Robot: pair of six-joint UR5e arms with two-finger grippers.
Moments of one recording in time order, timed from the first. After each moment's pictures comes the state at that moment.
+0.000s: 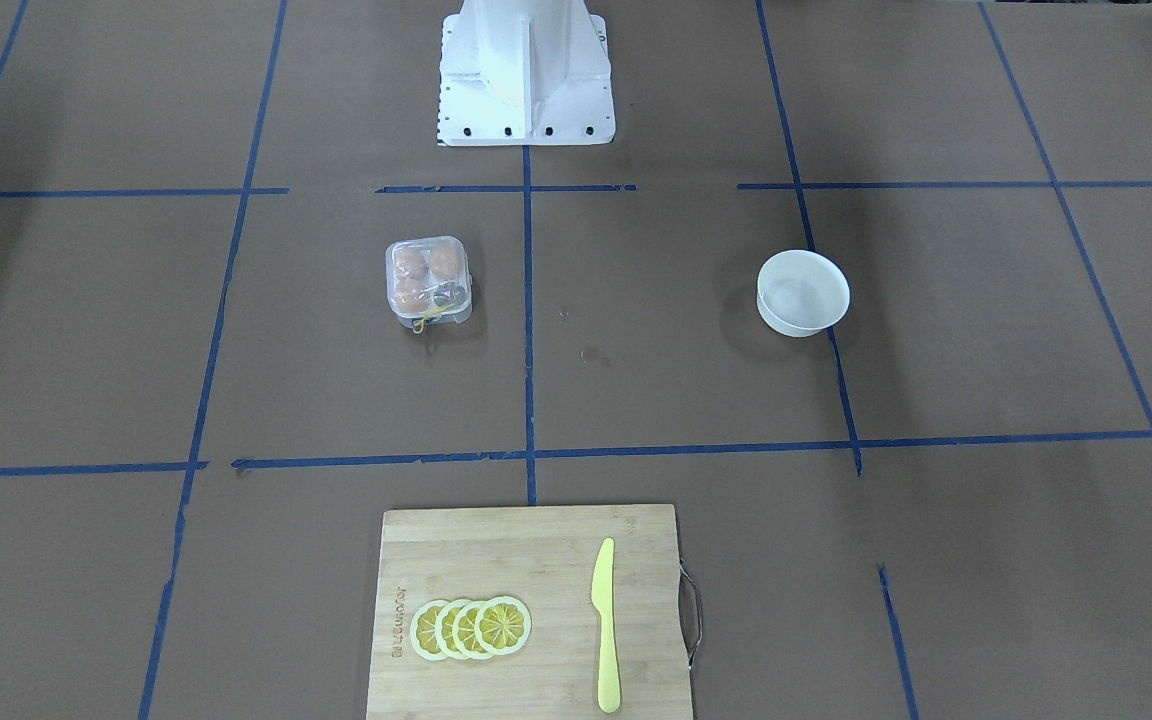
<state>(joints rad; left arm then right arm) -1.53 -1.48 -1.69 -1.70 -2.40 0.10 1.61 -1.73 1.75 -1.68 2.23 -0.10</state>
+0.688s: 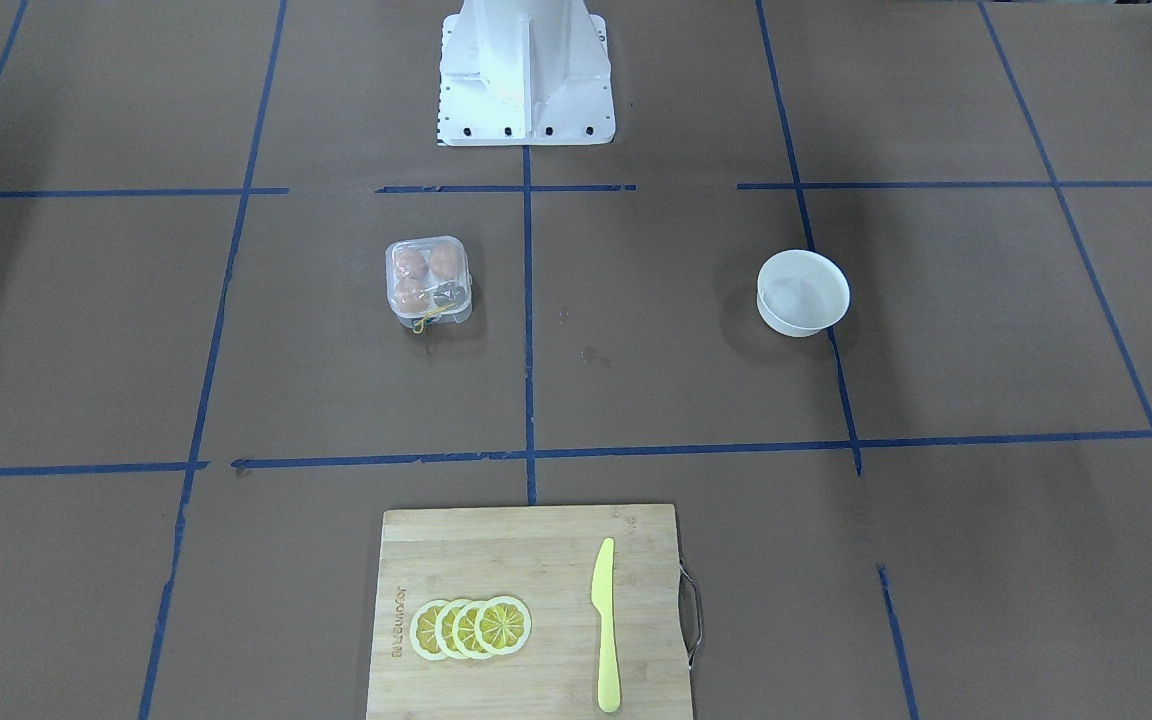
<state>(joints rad) -1.52 -1.49 -1.69 -1.70 -2.40 0.10 1.61 -1.72 1.75 -1.68 2.23 -0.05</state>
